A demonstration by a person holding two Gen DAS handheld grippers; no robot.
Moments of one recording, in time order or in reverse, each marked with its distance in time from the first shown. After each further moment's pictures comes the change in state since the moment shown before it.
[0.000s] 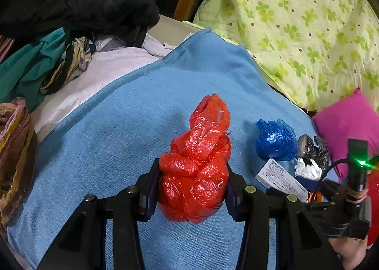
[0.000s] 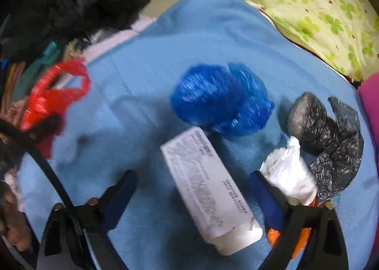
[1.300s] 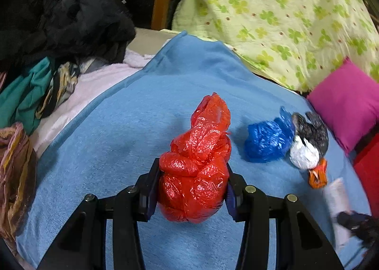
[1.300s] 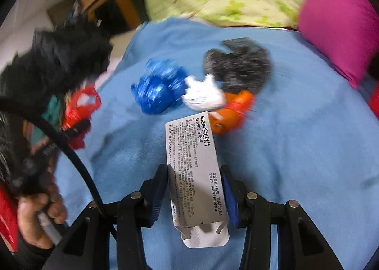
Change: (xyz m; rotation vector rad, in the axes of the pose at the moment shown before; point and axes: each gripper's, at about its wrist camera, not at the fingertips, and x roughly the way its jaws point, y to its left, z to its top) left arm -0.008 -0.041 -0.022 0.199 -0.051 0.026; right arm -0.138 -0.055 -0.139 0.450 -0.205 0.060
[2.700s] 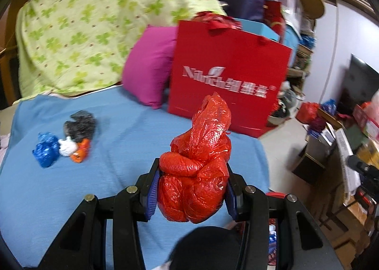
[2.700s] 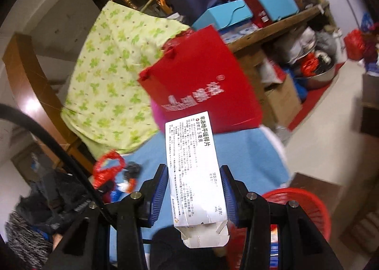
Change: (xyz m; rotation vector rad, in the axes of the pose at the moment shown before) left arm -0.246 -0.289 -0.127 0.596 0.000 -0.647; right arm -0.404 -0.161 -0.266 0.569 -0.633 -0.268
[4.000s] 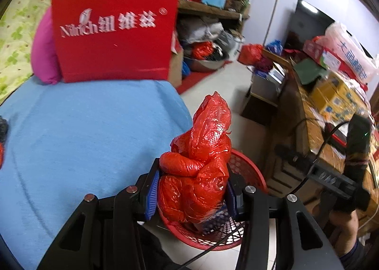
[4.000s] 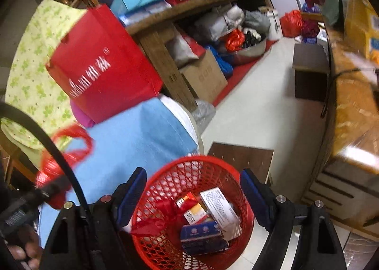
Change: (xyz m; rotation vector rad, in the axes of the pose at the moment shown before) left arm 0.082 -0.158 -0.054 0.238 0.289 -0.319; right arm 0.004 -0.115 -0.047 0.134 0.033 -0.344
